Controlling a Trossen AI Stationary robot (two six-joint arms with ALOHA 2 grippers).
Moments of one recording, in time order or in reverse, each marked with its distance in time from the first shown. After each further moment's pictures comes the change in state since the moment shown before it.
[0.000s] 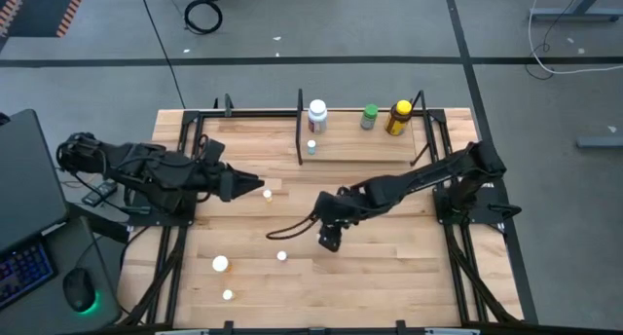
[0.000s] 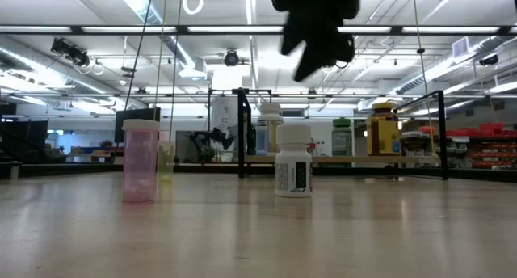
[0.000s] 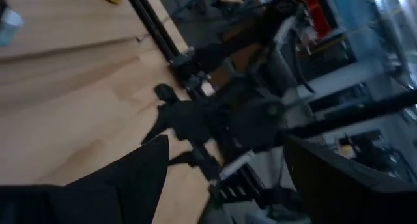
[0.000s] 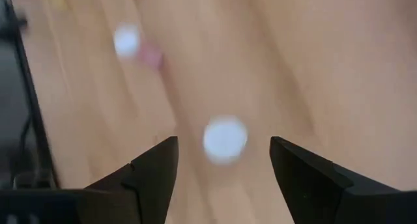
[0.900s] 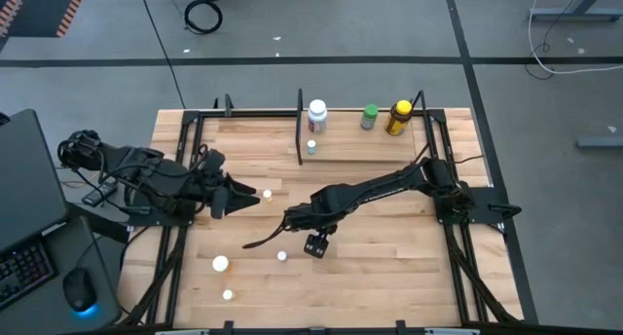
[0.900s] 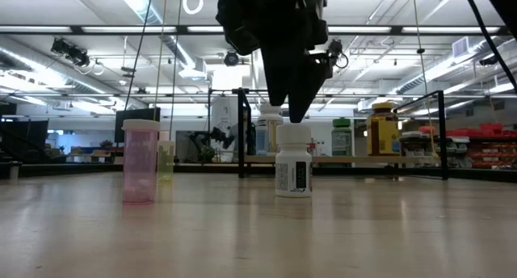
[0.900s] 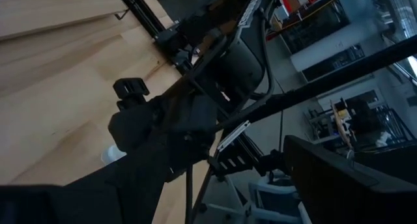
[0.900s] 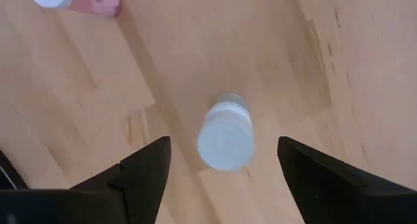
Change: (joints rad) left arm -0.075 0.000 0.000 -0.006 0.042 0.061; right arm -0.030 0.384 0.457 -0.421 -0.128 -0.018
